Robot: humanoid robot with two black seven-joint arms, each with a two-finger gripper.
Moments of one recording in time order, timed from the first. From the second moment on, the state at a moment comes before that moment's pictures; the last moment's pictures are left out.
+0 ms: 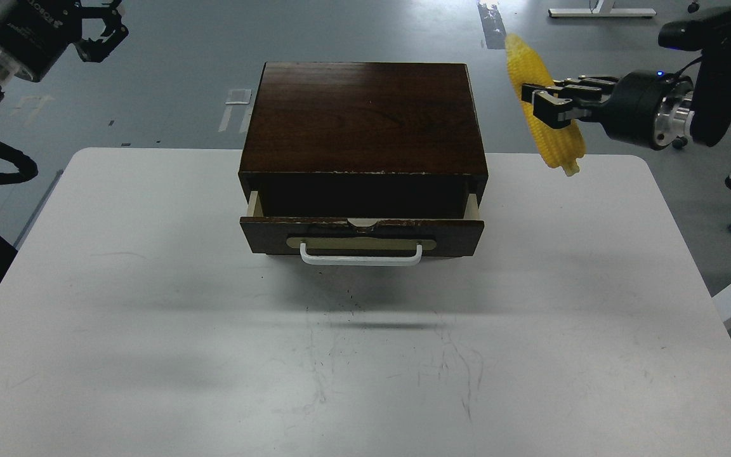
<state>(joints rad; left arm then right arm) -1.03 0.72 -0.50 -0.84 -0.10 -0.49 -0.35 1.40 -0.85 0.01 1.38 -1.46 0.12 0.18</state>
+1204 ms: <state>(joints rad) -1.03 0.73 -0.52 -0.83 -0.11 -0.49 -0.36 1.34 -0.56 0.00 1.43 -2.05 0.11 0.26</state>
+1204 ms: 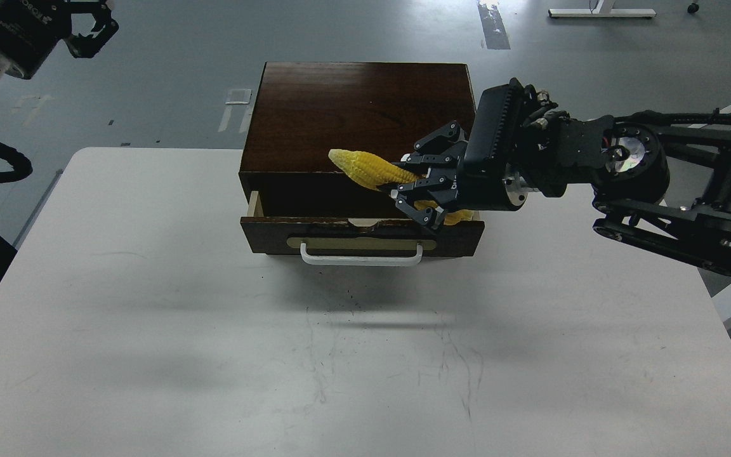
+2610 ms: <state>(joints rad) -1.01 0.69 -0.54 -0.72 -0.13 -0.49 -0.44 1.32 -0.80 0.23 1.31 -0.89 0.11 0.25</state>
